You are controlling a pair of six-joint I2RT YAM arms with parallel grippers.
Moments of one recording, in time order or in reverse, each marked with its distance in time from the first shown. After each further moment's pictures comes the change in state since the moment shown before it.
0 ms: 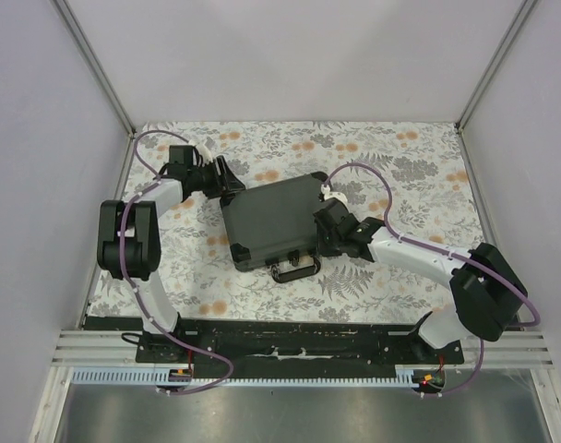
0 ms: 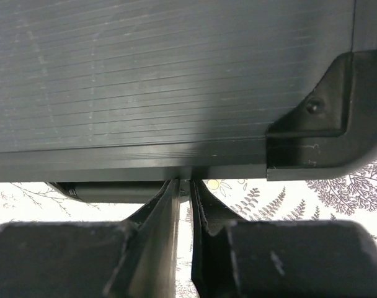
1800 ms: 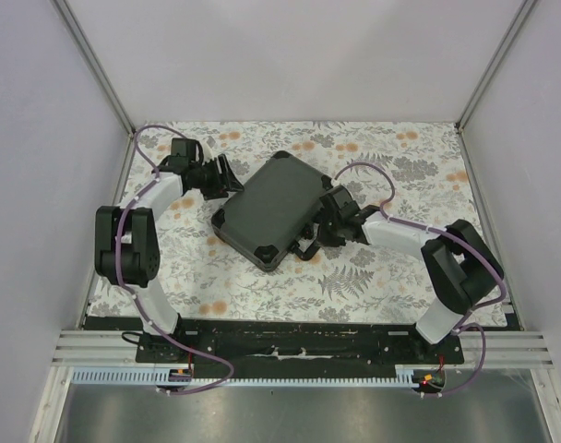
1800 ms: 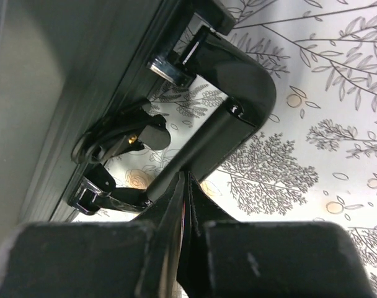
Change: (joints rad) left arm -0.026 -0.084 0.048 -0.238 -0.137 -0.002; right arm -0.152 0.172 0.041 0.086 -0.180 0.104
